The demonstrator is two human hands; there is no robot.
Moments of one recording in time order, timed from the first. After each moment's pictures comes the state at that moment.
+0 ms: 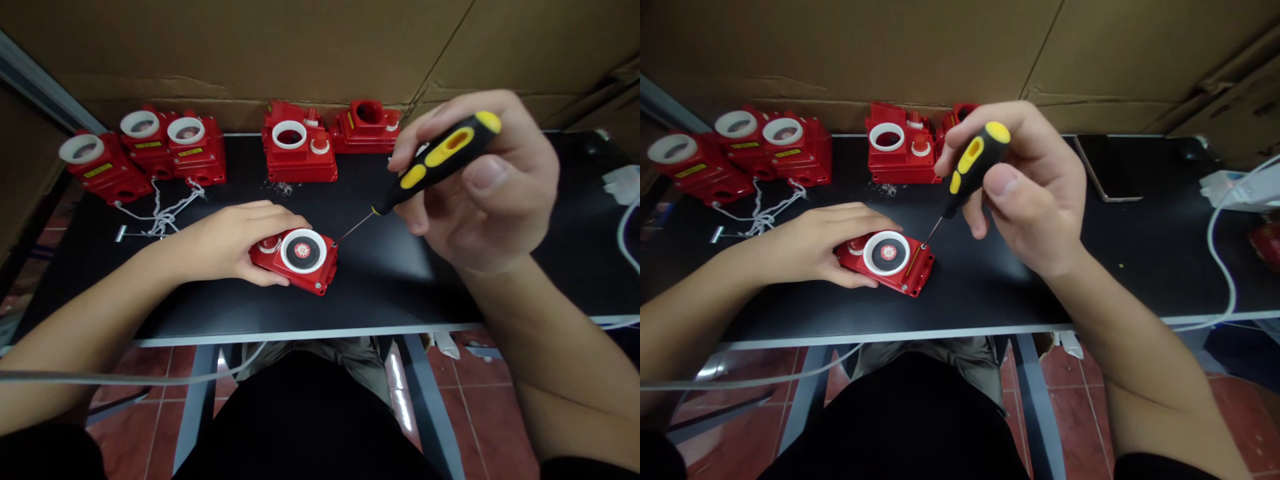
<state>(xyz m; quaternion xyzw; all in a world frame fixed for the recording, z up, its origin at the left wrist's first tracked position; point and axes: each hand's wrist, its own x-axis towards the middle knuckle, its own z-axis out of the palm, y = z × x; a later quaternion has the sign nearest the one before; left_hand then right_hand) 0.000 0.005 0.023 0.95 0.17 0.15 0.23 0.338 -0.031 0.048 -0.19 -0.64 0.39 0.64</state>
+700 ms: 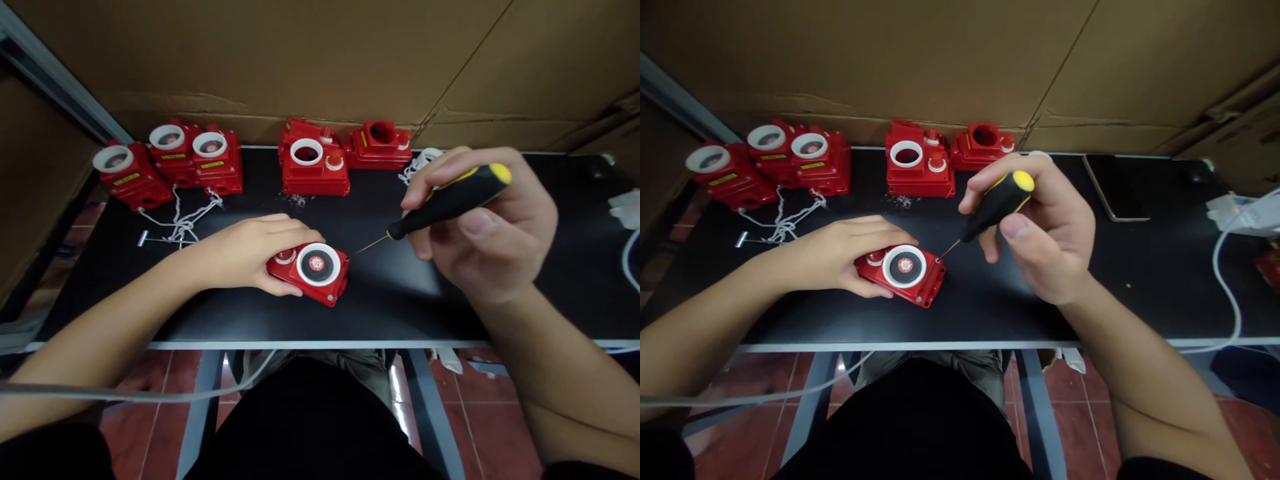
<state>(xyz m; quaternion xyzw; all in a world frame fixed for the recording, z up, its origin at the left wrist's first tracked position) 0.000 0.004 0.017 0.94 0.14 0.18 0.23 0.338 -0.043 0.042 -0.22 -0.63 0.39 0.64</state>
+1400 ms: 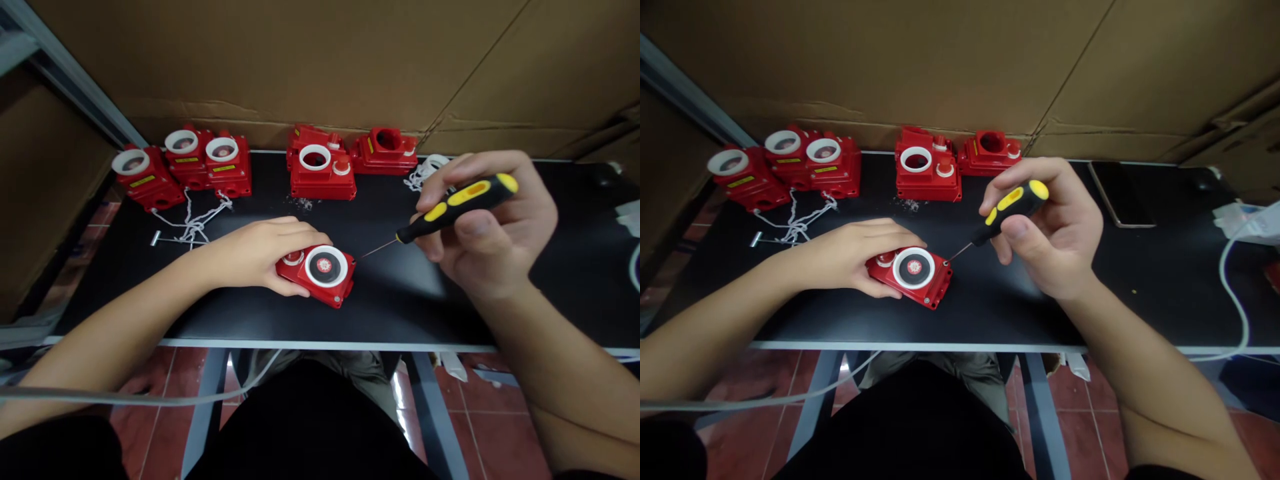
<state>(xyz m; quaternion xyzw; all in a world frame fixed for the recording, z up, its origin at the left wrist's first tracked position) 0.000 0.004 0.013 0.94 0.14 0.19 0.24 0.338 -0.032 0.036 -0.21 -0.63 0.36 0.66</state>
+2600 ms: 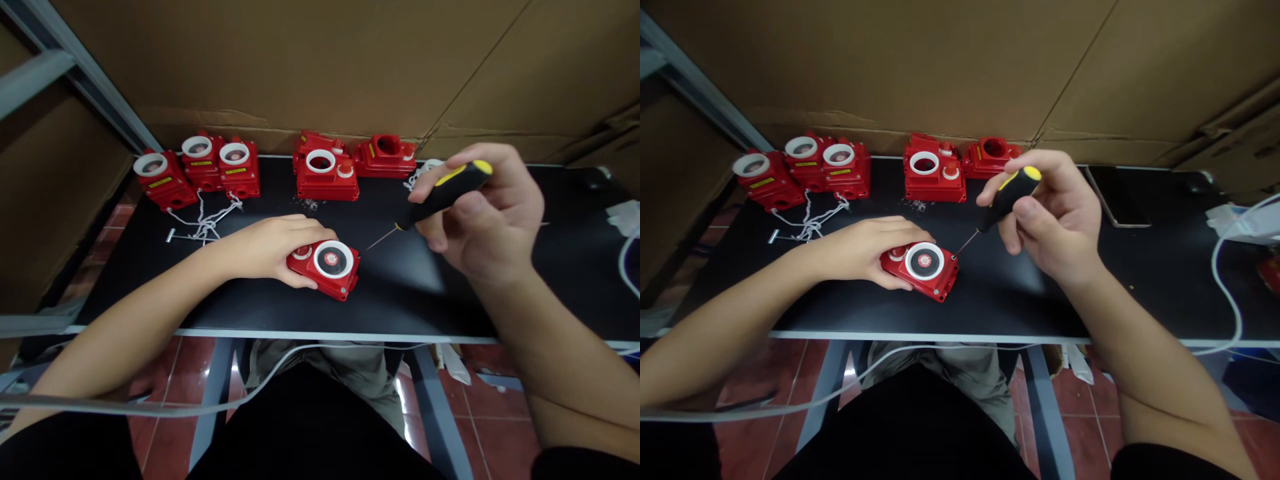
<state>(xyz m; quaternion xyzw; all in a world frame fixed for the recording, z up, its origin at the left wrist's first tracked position) 0.005 0.010 0.009 0.94 0.14 0.19 0.24 0.351 -0.015 0.029 -0.16 -0.66 0.38 0.63</state>
